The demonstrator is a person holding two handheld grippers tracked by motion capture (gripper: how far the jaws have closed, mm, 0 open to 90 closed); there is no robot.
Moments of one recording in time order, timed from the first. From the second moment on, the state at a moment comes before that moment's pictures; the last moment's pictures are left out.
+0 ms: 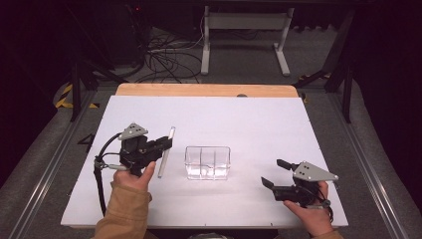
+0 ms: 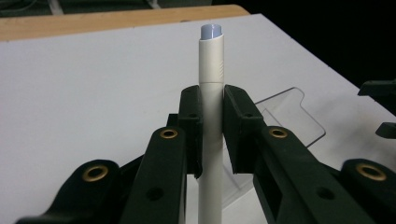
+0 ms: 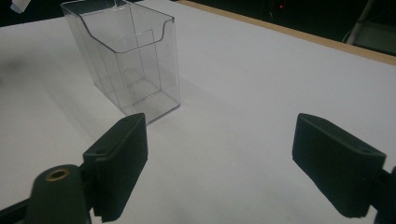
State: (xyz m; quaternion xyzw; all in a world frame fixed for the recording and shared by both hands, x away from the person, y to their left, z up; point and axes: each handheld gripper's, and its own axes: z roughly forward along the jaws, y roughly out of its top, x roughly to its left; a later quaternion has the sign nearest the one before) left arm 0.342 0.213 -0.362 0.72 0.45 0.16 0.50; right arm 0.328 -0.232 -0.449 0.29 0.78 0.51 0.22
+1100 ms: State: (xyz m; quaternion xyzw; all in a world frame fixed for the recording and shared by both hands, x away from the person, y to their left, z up) left arm 0.356 0.162 -0.339 0.72 0.33 0.14 0.59; right arm 0.325 -0.232 -0.451 0.29 0.78 0.51 0.22
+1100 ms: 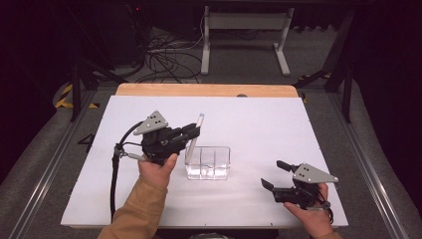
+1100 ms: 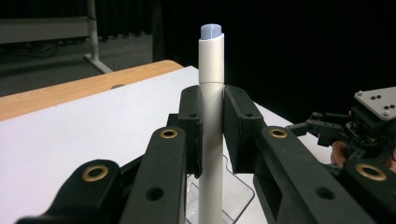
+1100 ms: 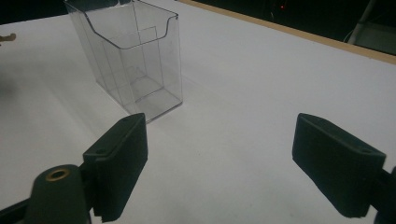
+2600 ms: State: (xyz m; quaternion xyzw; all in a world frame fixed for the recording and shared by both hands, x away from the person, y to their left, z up) left arm 0.378 0.122 -0.385 0.74 0.25 0.15 0.60; right arm 0.324 -0.232 -0.451 0.28 0.78 0.52 0.22
